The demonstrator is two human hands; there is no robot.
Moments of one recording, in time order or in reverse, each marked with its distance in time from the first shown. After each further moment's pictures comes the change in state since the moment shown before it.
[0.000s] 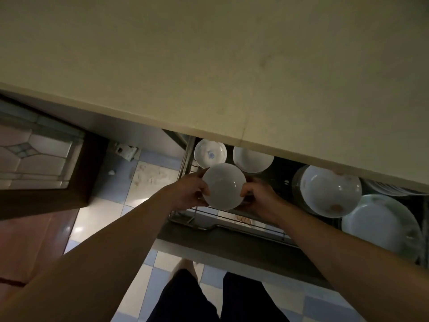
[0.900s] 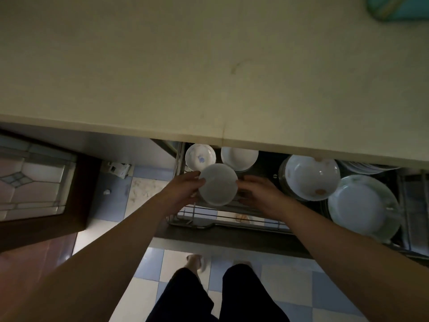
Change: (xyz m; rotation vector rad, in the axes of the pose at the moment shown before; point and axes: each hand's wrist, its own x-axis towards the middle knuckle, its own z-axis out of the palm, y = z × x) left_hand -0.014 -0.004 -0.004 0.083 0.068 0.178; right_hand -0.030 0.005 -0.025 -0.105 0.008 -0.162
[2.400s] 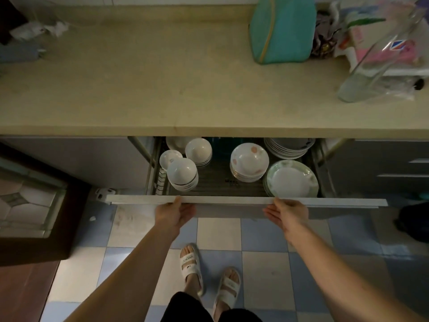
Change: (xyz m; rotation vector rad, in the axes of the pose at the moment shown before) left_hand -0.165 -0.099 0.143 -0.362 0.408 0.090; right_hand -0.238 0.100 -0.098 0.510 0.659 -0.172
